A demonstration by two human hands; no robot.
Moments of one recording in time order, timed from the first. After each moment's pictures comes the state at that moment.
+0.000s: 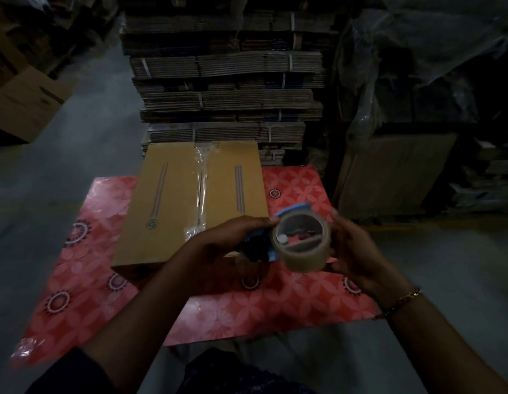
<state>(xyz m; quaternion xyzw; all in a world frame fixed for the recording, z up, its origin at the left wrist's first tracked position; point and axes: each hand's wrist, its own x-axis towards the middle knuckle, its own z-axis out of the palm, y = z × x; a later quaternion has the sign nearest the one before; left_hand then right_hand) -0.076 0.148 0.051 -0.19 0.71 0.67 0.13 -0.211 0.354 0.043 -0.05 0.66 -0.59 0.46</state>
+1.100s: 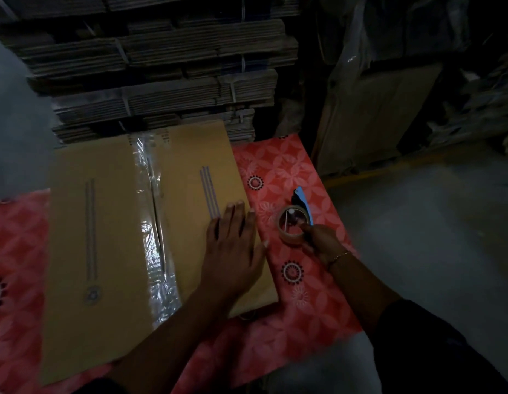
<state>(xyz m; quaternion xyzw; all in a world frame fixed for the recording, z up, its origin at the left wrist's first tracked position) -0.182 0.086 -0.111 -0.16 0.98 0.13 -0.03 -0.353 0.254 -0.169 0.23 0.73 -0.55 0.34</state>
